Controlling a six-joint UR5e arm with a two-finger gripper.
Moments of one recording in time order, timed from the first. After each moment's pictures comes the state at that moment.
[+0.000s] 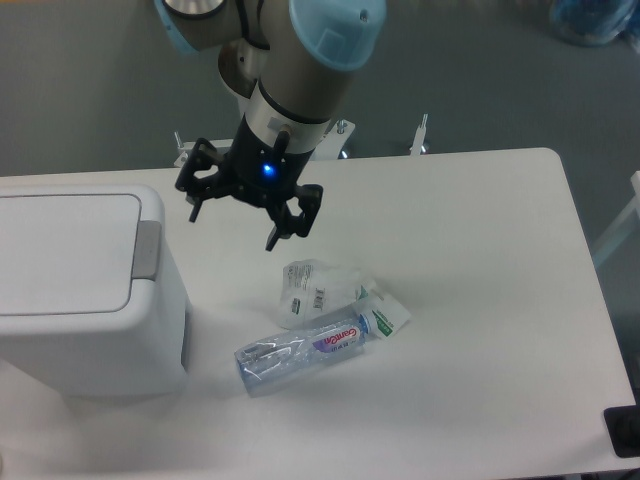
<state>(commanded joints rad) 2.38 -1.77 -1.32 -1.54 1.06 0.48</state>
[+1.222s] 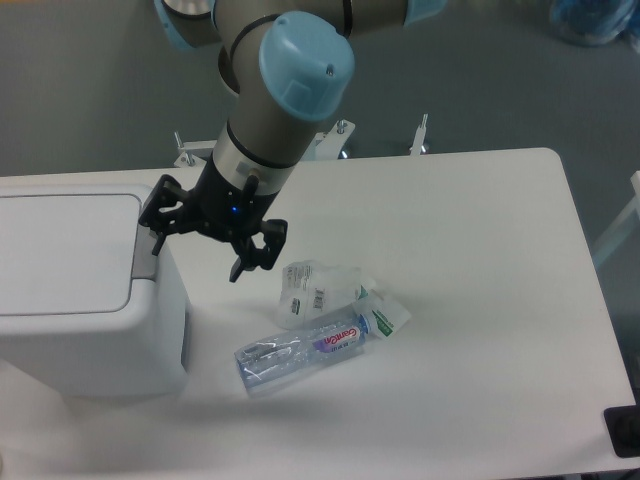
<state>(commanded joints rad) 2.33 -1.83 -1.34 -1.51 1.07 0.45</state>
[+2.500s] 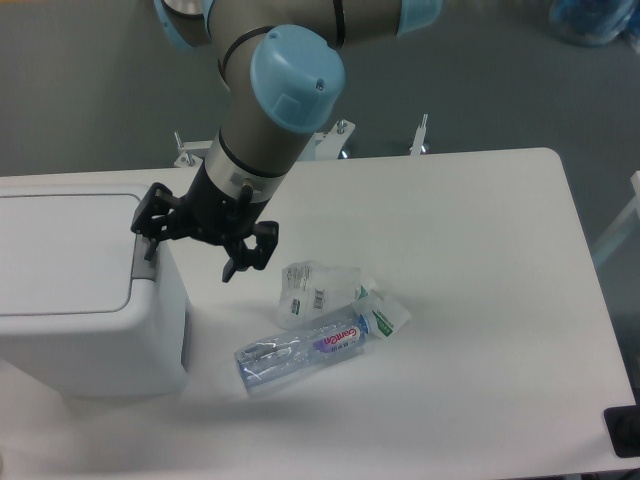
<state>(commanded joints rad) 2.31 -1.82 -1.36 -1.51 1.06 0.37</state>
